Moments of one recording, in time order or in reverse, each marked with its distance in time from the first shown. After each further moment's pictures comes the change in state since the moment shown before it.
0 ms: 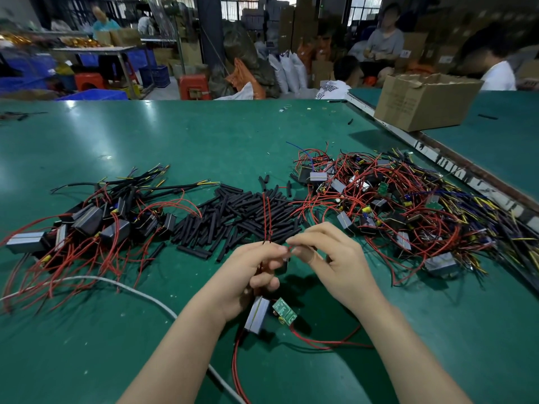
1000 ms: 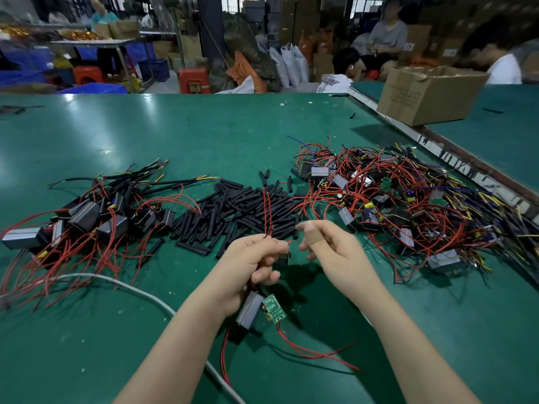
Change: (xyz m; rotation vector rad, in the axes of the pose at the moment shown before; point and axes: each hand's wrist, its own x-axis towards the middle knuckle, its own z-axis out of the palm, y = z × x) left_hand 0.002 0.000 0.000 0.058 0.069 0.073; right_hand 0.007 -0.018 -0.002 0.302 -0.074 0.613
